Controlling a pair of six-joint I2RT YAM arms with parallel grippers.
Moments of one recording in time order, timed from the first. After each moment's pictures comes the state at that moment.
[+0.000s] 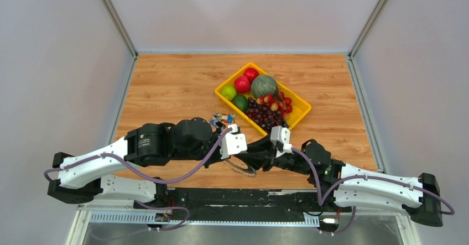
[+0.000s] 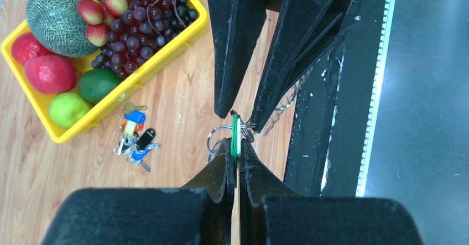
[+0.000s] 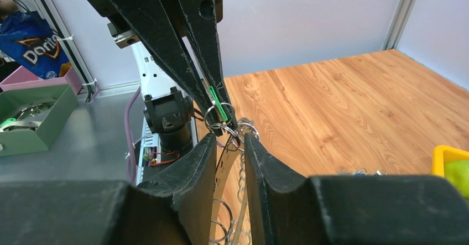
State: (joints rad) left arm -1.36 1.06 1.38 -0.95 -0.06 0.19; right arm 1.26 0.72 0.50 0.43 -0.09 0.08
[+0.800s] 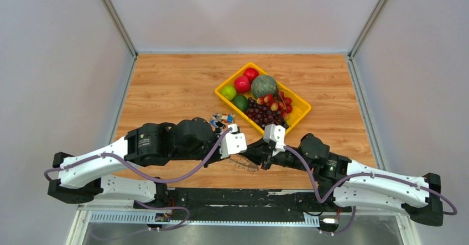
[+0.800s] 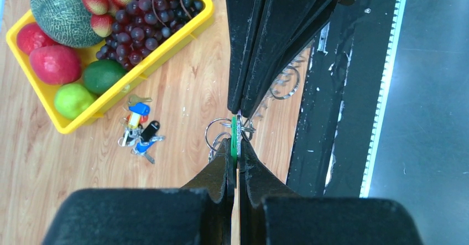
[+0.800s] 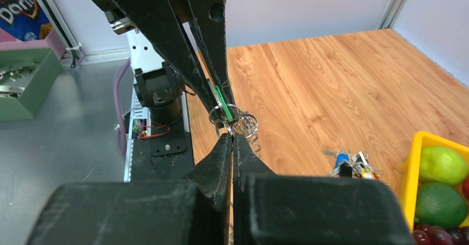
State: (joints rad) left arm -1.36 1.06 1.38 -0.97 -0.08 0.19; right arm 1.26 0.74 0.63 0.19 -0.10 0.01
